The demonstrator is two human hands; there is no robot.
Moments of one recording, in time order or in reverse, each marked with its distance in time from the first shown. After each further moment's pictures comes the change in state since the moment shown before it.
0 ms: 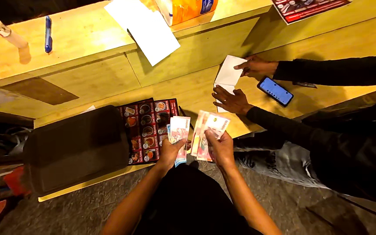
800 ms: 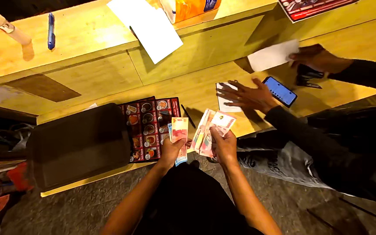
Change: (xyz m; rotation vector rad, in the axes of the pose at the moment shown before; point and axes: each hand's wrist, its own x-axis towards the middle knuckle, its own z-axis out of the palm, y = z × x) left_hand 0.000 -0.005 -0.003 0.026 -0.005 0.033; right_hand 0.008 0.002 -0.003 -0.025 0.059 0.040
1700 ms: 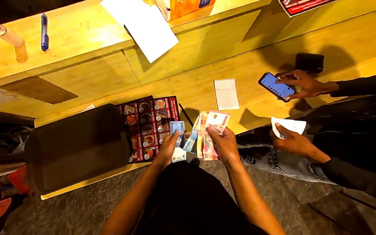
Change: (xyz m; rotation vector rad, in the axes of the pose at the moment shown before) left_hand 0.004 0.008 -0.008 0.080 -0.081 -0.114; right_hand 0.002 -0.009 -0.009 -0.052 -0.122 0.040
